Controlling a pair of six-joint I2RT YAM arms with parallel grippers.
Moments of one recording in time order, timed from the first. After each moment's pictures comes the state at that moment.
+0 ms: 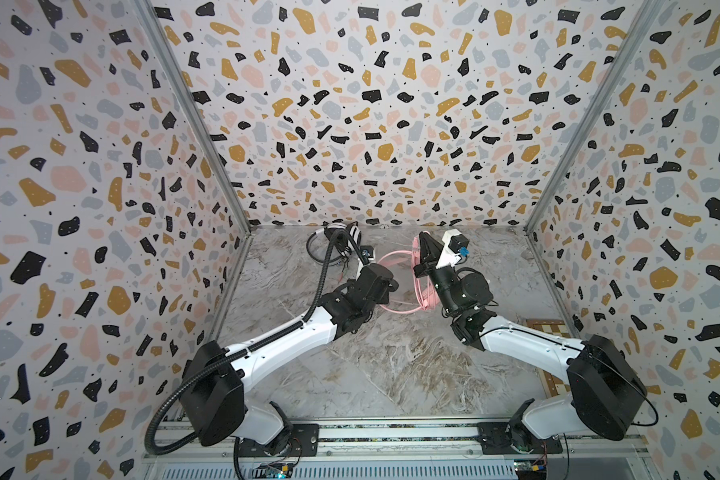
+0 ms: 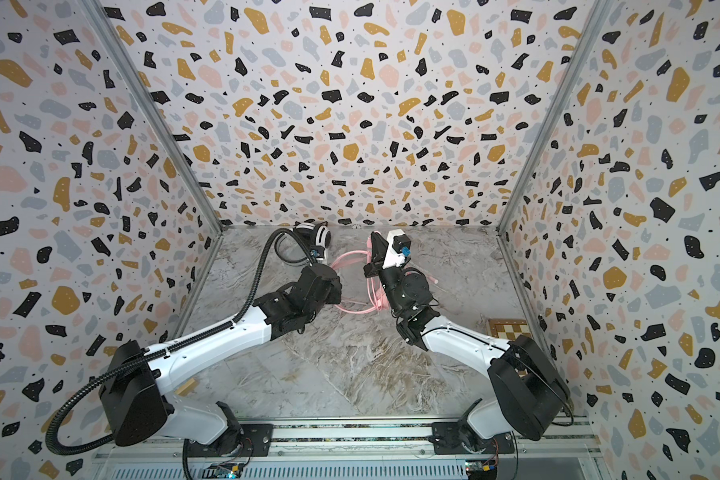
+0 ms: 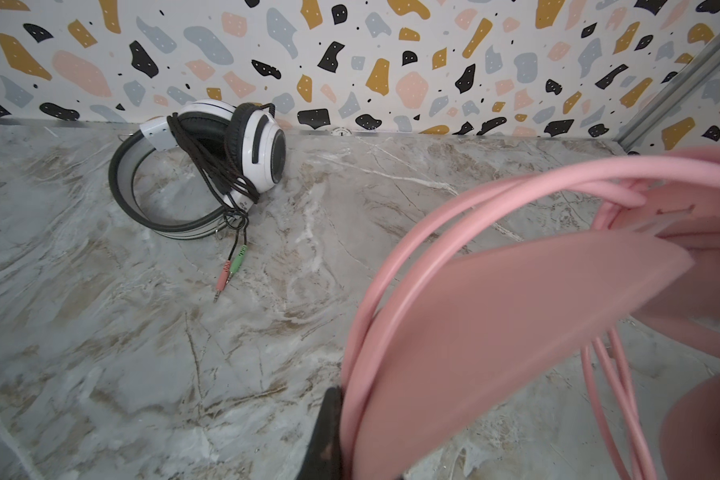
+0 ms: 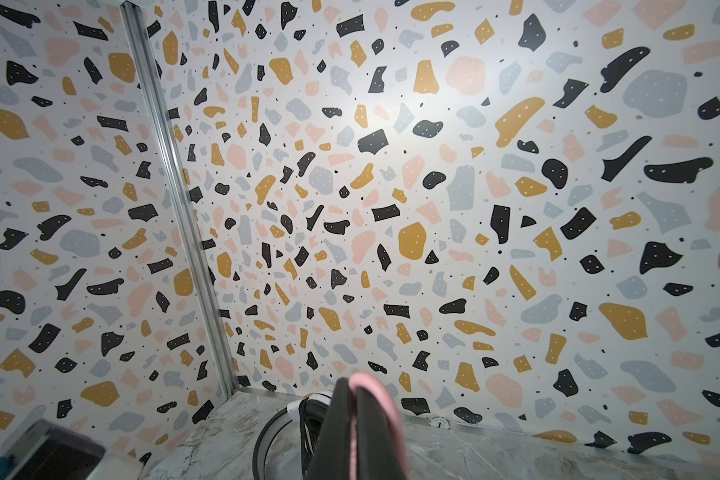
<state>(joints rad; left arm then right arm) -0.82 1.44 1.12 -0.32 -0.49 -0.51 0.72 1.44 0.82 1.01 0.30 0.09</state>
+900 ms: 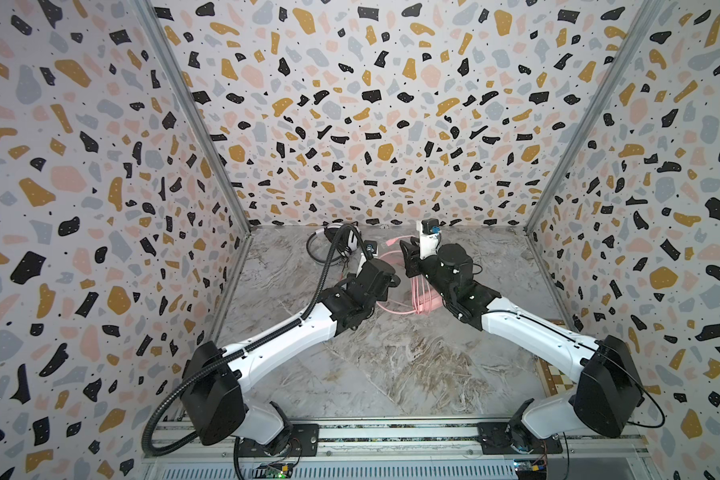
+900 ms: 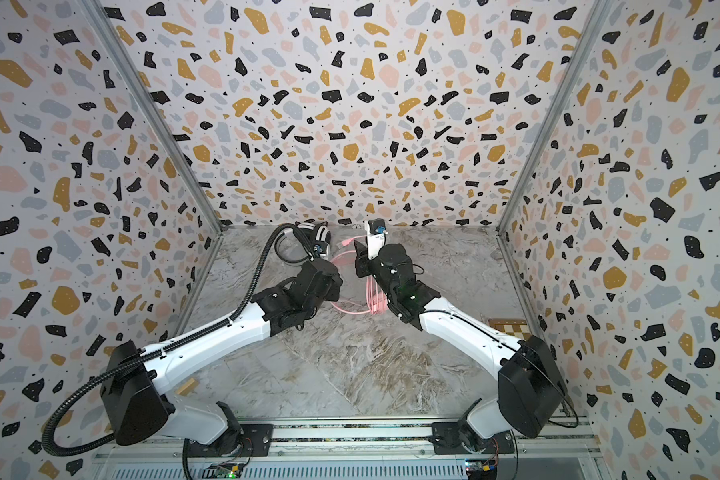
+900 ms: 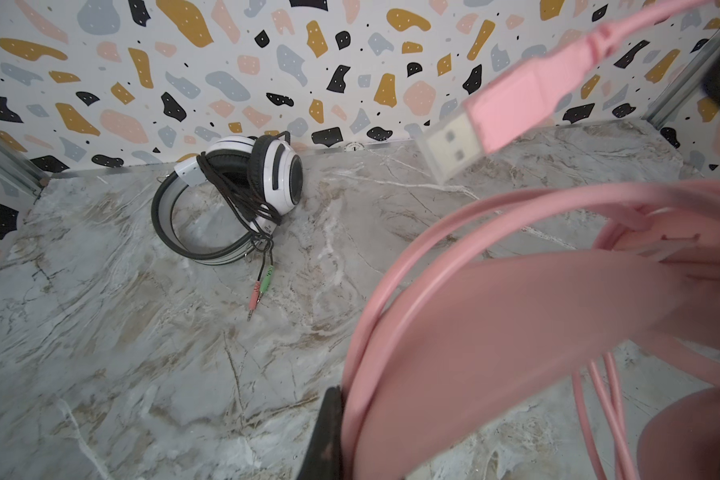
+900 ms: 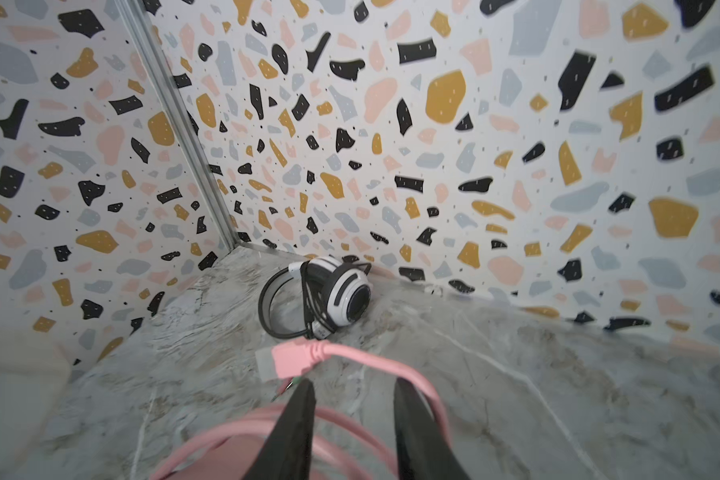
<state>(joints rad) -0.82 1.45 1.20 -0.39 -0.56 -0.42 0.72 1.46 1.16 0.18 0.20 0.15</state>
